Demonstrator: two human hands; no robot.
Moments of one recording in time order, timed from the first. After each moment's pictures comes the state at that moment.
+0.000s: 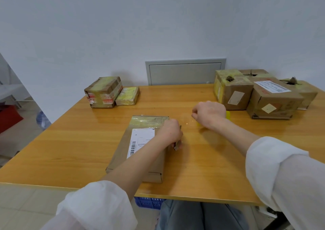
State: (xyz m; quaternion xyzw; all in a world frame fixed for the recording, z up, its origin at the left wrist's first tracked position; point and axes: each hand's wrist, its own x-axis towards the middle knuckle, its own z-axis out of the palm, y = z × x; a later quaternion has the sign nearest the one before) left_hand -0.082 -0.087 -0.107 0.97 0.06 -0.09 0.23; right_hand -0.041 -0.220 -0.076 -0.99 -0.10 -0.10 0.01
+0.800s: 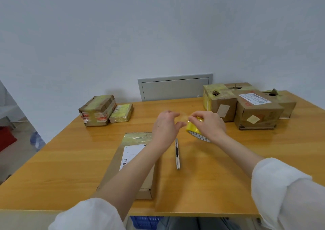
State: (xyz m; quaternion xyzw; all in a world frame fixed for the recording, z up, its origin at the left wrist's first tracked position) left_hand -0.088 -0.111 -0.058 0.95 -0.05 0.21 0.23; right_hand -0.051 -0.262 -0.077 -0.93 -0.08 -0.17 0.33
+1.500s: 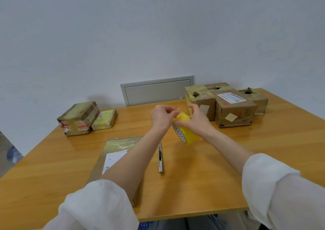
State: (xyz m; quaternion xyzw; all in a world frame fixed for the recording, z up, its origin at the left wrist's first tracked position) left_hand -0.046 -0.161 -0.044 0.87 0.00 0.16 0.46; right_hand -0.053 -0.289 -0.065 -0.86 -0.04 -0.05 0.50
